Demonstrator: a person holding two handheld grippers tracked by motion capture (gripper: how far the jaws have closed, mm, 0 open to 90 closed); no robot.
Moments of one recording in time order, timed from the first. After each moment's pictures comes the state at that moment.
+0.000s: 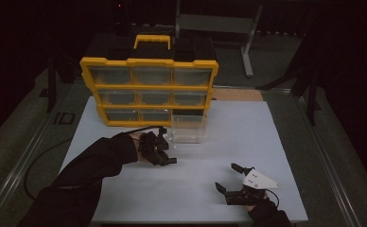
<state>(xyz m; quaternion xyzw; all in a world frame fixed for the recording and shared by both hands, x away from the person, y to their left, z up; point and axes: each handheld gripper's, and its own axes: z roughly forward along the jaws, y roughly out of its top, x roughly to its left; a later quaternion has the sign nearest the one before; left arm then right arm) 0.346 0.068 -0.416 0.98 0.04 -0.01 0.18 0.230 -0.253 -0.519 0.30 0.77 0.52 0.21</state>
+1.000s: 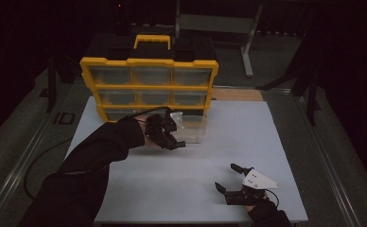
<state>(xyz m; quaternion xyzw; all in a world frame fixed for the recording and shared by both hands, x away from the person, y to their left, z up) 0.373 0.050 -0.369 0.98 0.06 0.00 0.21 0.230 -0.252 -0.519 0.30 0.77 0.52 0.22</state>
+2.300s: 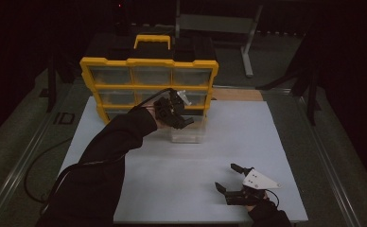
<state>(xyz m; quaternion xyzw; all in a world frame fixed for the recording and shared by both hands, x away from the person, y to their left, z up) 0.418 0.034 -0.362 0.95 0.17 0.06 0.26 0.230 -0.253 -0.519 0.30 0.77 0.53 0.21</state>
